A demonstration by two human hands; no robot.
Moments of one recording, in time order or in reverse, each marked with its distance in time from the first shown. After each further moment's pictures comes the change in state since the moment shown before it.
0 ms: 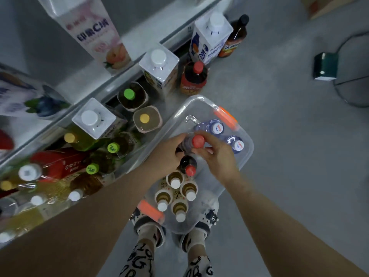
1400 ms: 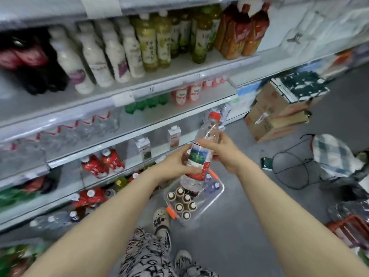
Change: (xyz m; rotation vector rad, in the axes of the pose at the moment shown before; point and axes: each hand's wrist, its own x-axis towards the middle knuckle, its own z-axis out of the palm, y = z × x) left_hand -0.500 0.289 -0.166 -0.381 0.171 0.285; right_hand -0.346 -0.463 -0.178 0.407 -0.173 -0.085
